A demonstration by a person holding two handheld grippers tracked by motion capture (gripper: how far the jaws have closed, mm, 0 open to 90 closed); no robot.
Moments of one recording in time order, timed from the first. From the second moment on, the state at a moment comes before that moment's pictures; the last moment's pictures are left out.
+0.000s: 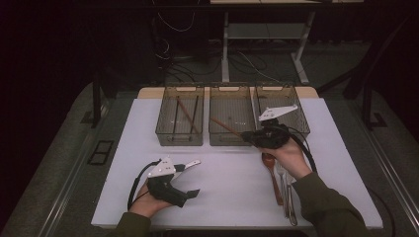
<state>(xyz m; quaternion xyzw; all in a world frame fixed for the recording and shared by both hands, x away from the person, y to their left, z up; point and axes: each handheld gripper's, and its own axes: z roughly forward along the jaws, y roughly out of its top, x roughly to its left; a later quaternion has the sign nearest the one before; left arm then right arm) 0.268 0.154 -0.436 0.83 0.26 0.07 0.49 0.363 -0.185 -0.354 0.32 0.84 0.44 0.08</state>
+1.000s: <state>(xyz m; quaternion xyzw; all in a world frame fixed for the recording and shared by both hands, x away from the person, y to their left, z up) 0.268 0.153 -0.435 0.82 0.26 0.06 0.50 0.440 -0.082 -0.348 0.34 0.84 0.41 0.09</state>
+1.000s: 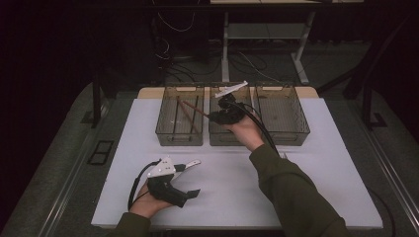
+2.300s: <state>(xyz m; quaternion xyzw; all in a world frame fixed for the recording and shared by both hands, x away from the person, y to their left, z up) 0.268 0.154 -0.434 0.82 0.26 0.05 0.51 0.505 0.020 -0.370 0.38 0.85 0.35 0.09</state>
